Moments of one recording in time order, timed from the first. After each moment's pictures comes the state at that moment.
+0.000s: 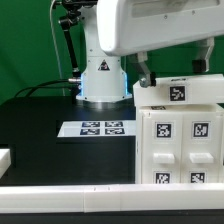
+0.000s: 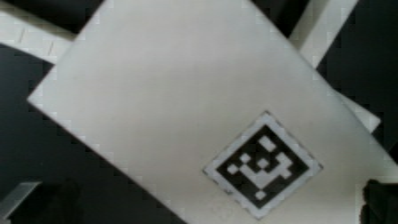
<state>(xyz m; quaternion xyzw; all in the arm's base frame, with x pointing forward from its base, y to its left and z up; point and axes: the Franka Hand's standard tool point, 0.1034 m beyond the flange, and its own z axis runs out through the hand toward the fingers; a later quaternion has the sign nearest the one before) 0.631 0.071 0.175 -0.96 -0.27 -0.03 0.05</state>
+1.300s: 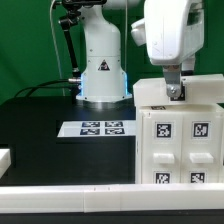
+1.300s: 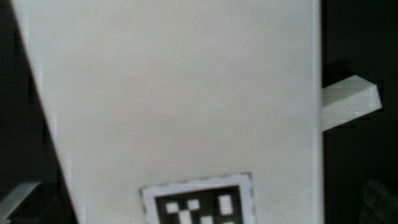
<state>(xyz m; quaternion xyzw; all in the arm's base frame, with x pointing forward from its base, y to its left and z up) 0.615 0.085 0.159 -0.85 -0.53 -0.02 0.02</state>
